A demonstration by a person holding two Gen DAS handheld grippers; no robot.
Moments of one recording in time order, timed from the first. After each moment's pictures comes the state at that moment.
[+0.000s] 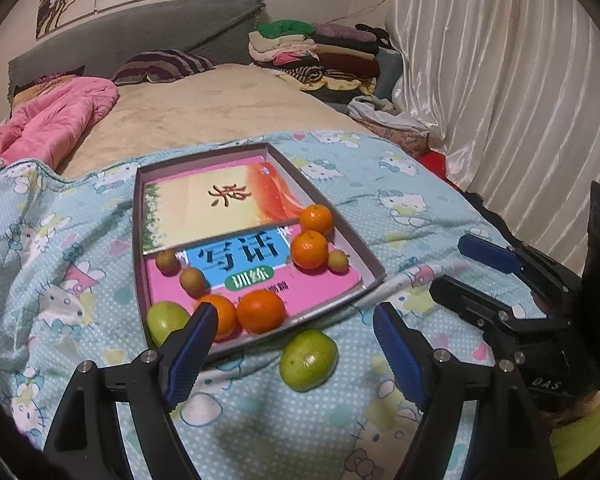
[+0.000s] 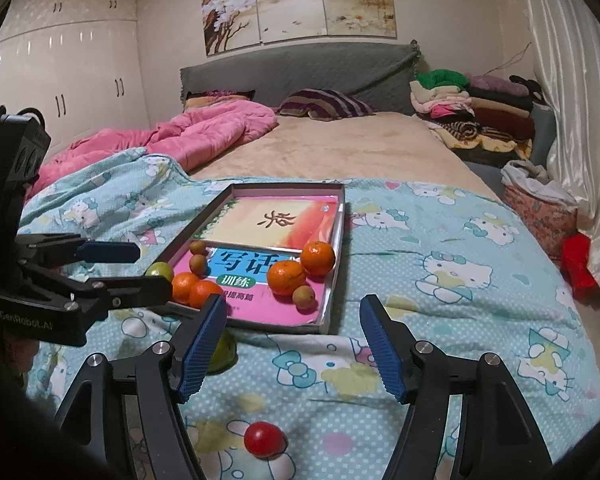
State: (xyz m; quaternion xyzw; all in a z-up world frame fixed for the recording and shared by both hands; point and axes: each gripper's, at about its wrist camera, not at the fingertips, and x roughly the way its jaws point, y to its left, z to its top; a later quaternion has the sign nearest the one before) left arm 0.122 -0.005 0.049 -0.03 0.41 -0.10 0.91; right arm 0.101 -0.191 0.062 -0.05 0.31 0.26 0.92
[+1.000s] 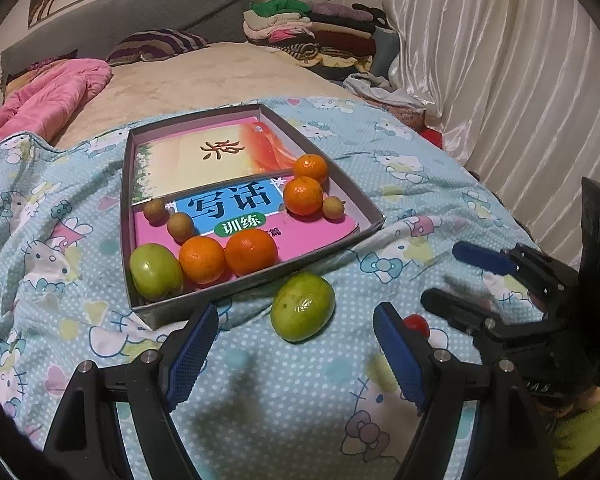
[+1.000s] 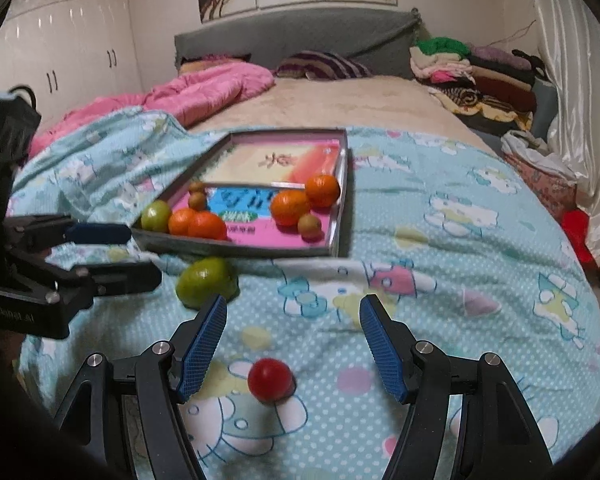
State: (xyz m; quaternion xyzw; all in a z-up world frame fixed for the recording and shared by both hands) left arm 0.105 -0.008 0.017 -0.03 0.44 -0.11 0.89; right arm 0.082 -0.187 0.024 -0.06 0.37 0.25 0.89
